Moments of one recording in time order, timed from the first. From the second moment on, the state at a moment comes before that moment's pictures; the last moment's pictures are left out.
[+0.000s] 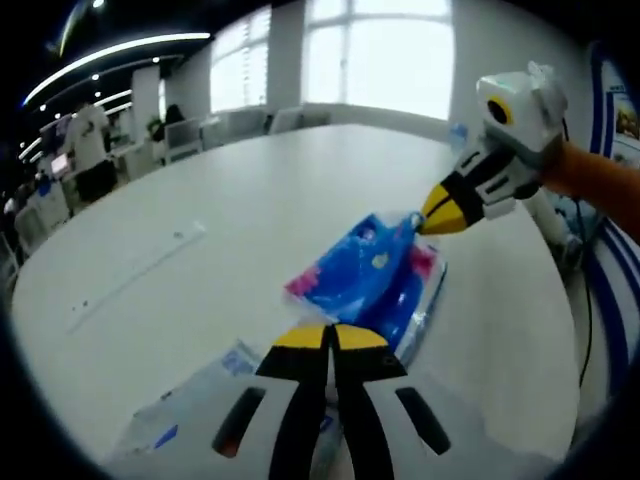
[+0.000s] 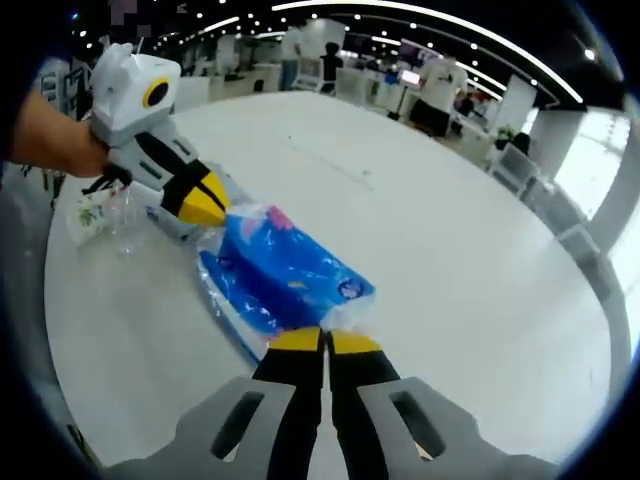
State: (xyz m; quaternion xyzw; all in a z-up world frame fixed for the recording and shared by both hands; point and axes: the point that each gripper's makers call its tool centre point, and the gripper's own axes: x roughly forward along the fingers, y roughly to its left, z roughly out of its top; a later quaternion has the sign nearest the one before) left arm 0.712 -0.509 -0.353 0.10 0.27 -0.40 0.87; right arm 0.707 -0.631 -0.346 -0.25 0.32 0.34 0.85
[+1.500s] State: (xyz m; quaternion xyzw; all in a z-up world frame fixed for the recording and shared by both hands) left arm 0.711 -0.509 -0.362 0.14 0.29 -0.40 0.86; right arm 0.718 -0.641 -0.369 -0.23 0.34 0.32 0.86
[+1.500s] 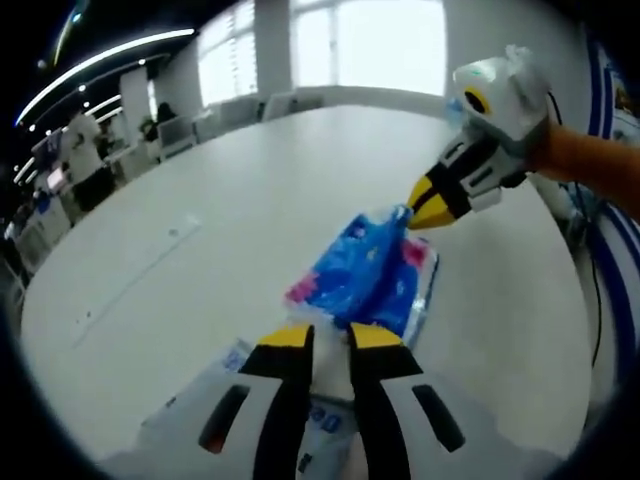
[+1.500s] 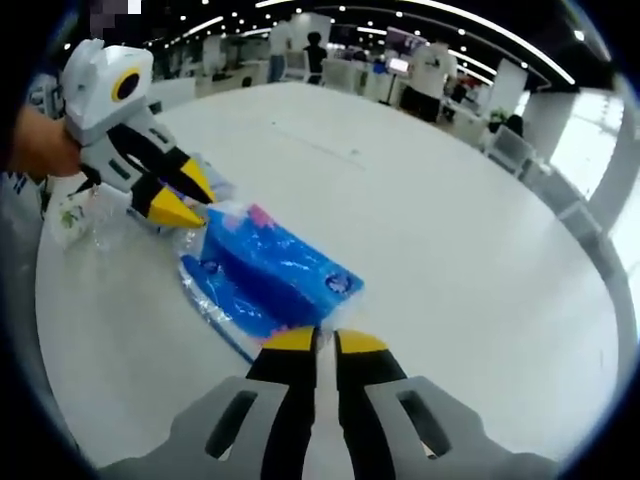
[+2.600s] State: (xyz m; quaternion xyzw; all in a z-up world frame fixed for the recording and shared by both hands) left arm 0.703 -0.476 -0.283 0.09 0.23 -0.41 0.88; right arm 0.702 -0.619 -0.294 -0.22 0.27 0.30 0.89
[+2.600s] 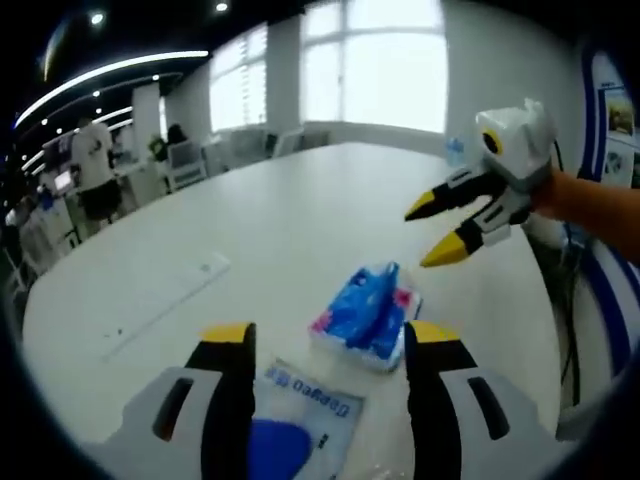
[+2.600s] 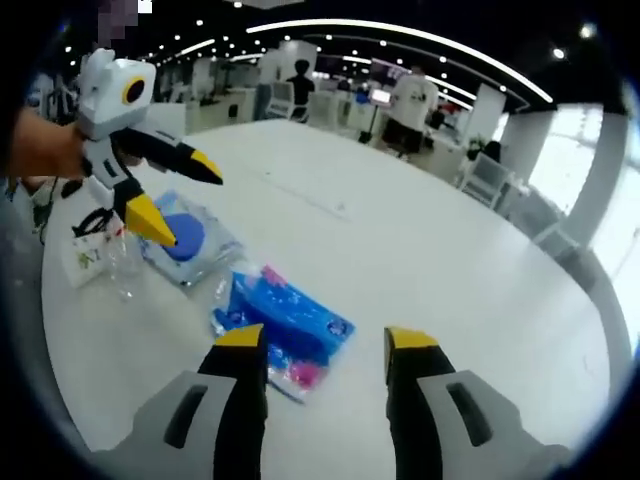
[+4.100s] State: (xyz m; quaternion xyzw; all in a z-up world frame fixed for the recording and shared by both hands) left arm 0.524 -0.271 -0.216 0.02 0.17 -0.44 0.88; right arm 0.539 -0.384 -0.224 -0.22 0.18 0.58 0.77
